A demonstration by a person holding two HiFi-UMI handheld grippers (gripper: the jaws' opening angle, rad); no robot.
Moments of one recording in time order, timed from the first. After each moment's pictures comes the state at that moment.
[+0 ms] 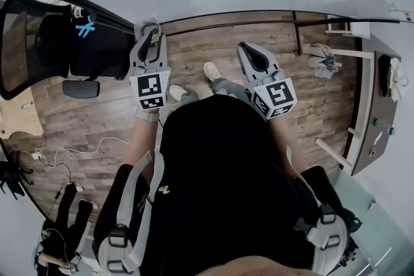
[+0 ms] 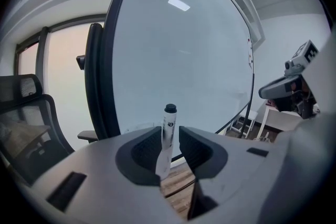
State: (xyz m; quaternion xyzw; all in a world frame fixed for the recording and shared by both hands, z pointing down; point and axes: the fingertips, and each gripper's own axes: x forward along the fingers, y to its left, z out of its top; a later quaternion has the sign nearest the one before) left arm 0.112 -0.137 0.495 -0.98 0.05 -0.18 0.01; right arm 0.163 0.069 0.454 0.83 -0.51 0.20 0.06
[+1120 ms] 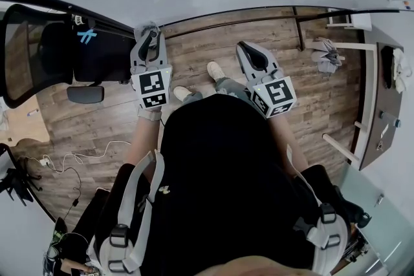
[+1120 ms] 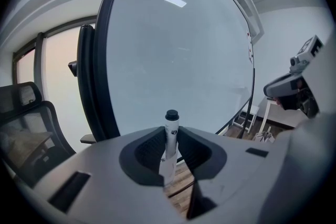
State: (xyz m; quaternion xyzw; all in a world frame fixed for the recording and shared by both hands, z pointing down) left arm 0.123 -0.137 0.490 -0.98 0.06 -0.20 0.03; right arm 0.162 0.074 0.453 0.84 -0.50 0.20 0.05
